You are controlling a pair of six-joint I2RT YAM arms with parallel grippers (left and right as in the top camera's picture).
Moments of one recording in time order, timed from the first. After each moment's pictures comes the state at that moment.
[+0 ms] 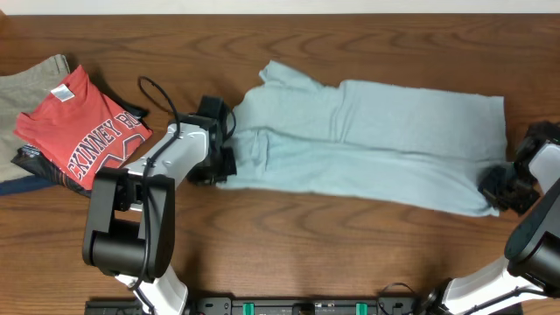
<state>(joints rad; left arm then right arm) -0.20 1.85 1.08 -0.88 0.01 -0.41 -0.56 1.84 1.06 -0.83 0.21 0.32</state>
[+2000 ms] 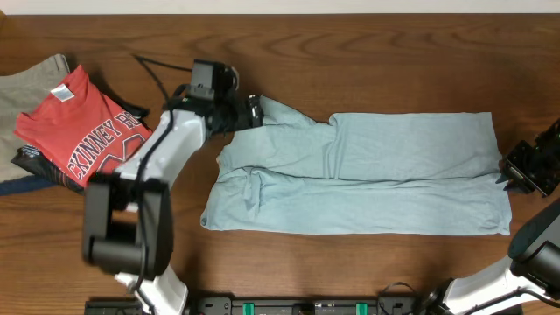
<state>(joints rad) -0.19 1.86 1.24 -0.44 0.28 -0.34 -0.61 1.84 1.44 -1.28 -0.08 0.23</state>
